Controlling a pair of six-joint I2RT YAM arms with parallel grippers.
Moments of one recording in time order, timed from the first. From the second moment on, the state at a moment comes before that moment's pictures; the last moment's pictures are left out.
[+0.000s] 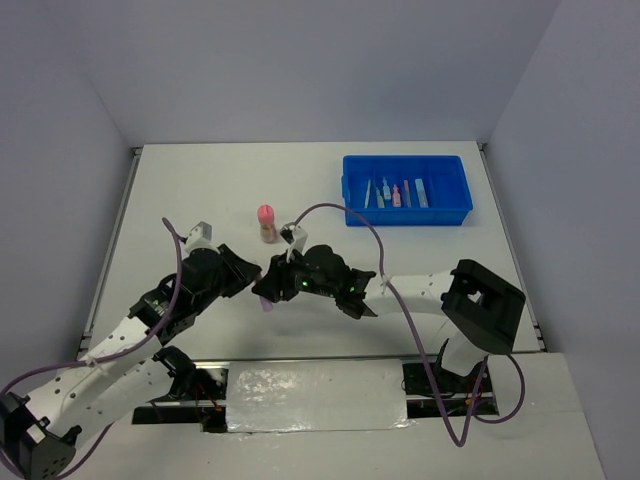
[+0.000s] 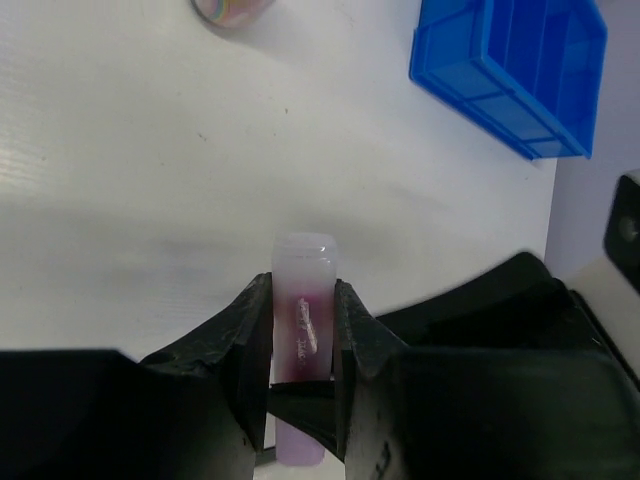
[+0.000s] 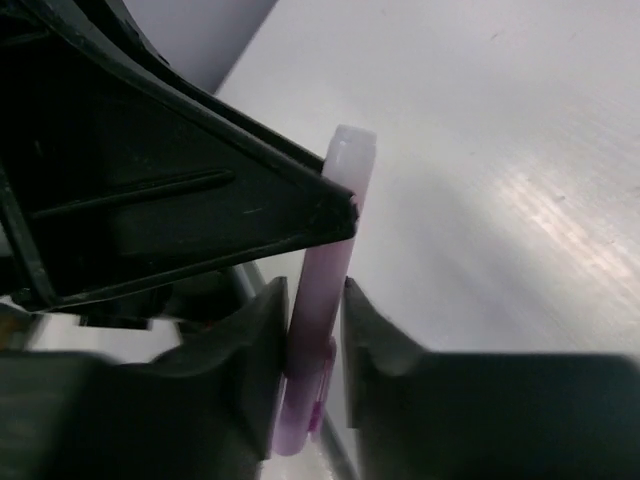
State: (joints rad) left arm -0.63 0.73 0.59 -0.42 -0.22 -1.05; right arm 1.06 1.60 0.80 0.53 -0.12 0.67
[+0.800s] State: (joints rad) left arm -0.64 0.64 1.02 -0.79 -0.42 -0.71; right arm 0.33 1.65 1.20 -0.03 0.15 0.28
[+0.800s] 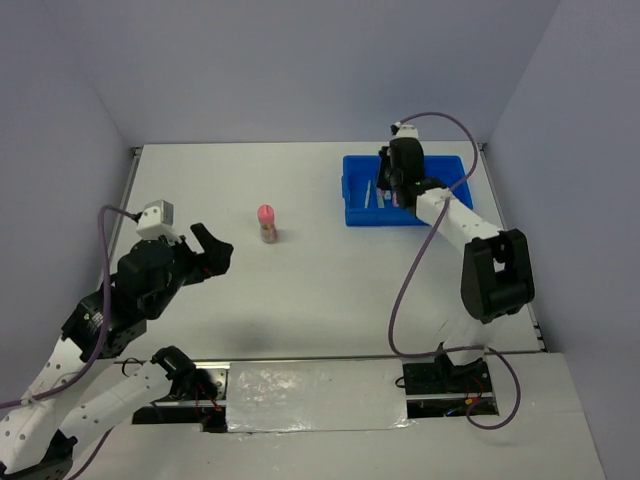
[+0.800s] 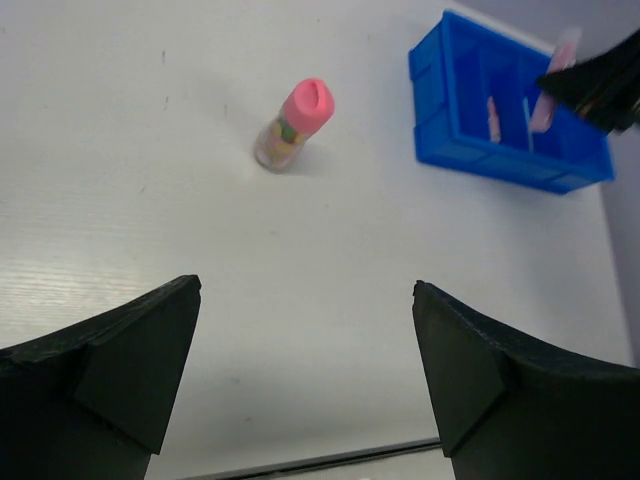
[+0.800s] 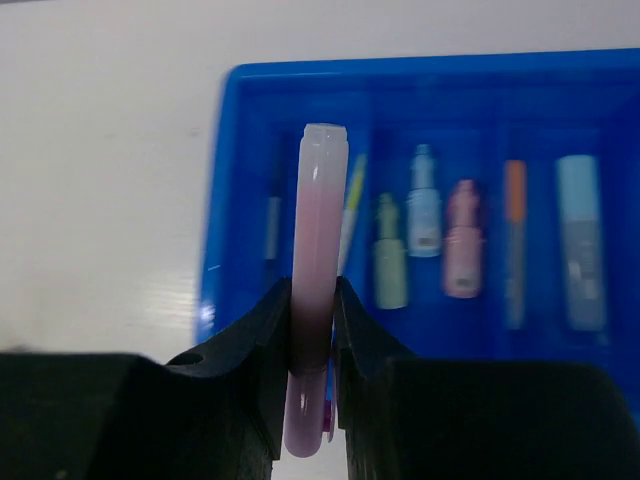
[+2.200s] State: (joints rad) left arm -0.51 0.52 0.84 -0.72 -0.10 -0.46; right arm 0.53 1.70 1.25 -0.05 -0.05 0.13
